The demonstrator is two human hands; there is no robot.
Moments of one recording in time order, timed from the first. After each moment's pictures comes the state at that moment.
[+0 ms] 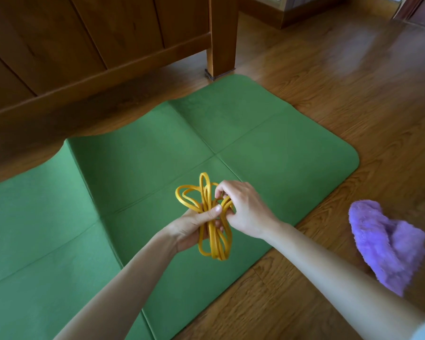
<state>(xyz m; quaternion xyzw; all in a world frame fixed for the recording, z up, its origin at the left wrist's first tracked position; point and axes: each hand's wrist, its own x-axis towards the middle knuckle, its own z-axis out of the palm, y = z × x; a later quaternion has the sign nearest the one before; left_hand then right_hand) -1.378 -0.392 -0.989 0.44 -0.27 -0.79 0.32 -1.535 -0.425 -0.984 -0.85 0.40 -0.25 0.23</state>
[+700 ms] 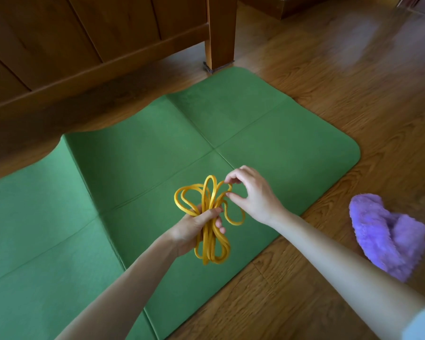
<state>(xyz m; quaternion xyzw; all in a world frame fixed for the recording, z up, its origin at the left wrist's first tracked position) -1.385 -0.381 -0.996 0.49 -0.28 -0.76 0.33 -1.551 -0.442 -0.997 -0.81 0.44 -0.28 0.27</state>
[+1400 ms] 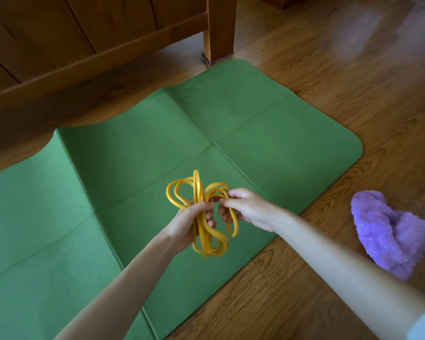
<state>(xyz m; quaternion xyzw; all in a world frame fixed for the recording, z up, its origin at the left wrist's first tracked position) -1.377 -0.387 -1.007 0.49 -0.24 -0.75 0.37 -1.538 -0.429 -0.994 -0.50 0.47 -0.15 0.71</state>
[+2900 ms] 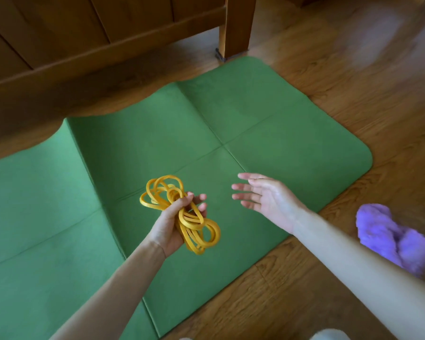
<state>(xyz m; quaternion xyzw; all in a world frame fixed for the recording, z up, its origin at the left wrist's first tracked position) -1.350 -0.382 -0.988 0.43 -0.03 -0.73 0.52 -1.550 -0.446 -0.962 -0.32 0.48 -0.29 0.76</state>
